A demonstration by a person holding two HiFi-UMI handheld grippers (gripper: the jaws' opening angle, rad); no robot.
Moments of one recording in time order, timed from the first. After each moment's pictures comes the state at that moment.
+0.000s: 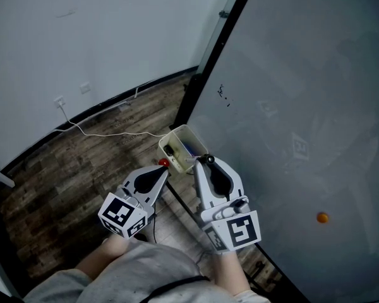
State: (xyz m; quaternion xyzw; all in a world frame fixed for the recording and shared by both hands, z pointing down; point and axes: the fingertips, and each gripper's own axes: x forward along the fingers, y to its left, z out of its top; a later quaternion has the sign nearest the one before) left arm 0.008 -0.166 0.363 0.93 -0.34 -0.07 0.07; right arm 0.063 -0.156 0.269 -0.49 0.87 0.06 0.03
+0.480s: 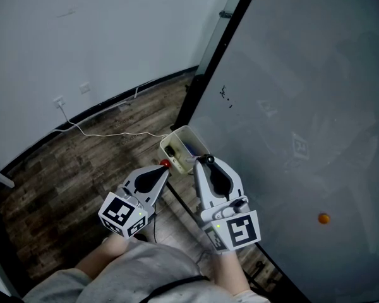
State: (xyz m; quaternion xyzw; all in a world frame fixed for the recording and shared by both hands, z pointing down) left arm 0.004 -0.167 0.363 0.94 -0.33 -0.07 0.07; right arm 0.057 -0.157 0.269 -0.50 0.87 0.06 0.03
